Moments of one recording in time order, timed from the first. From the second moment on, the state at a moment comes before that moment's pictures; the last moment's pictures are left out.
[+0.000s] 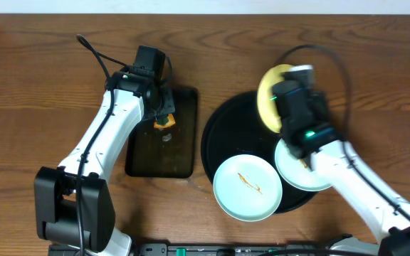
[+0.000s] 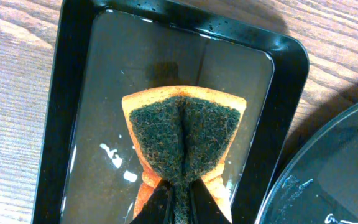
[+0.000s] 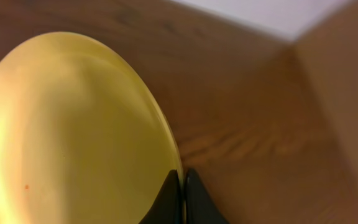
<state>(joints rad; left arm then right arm) -0.22 1.71 1.33 -0.89 0.01 -0.43 0.38 1.45 0.93 -0.29 0.72 0.09</state>
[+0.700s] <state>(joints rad) -0.22 1.71 1.33 -0.89 0.01 -0.43 -0.40 1.47 0.93 -0.48 0.29 0.53</state>
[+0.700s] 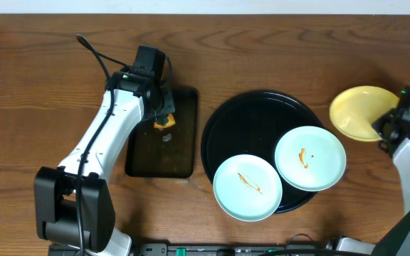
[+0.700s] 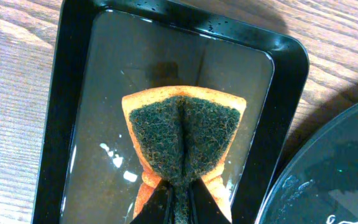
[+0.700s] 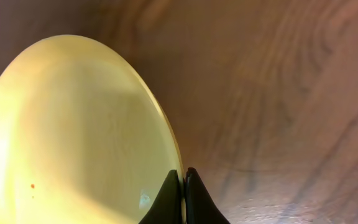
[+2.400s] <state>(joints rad) -0.22 1.71 1.33 -0.91 0.01 -0.43 -0.45 1.49 0.76 -0.62 -0.45 0.19</state>
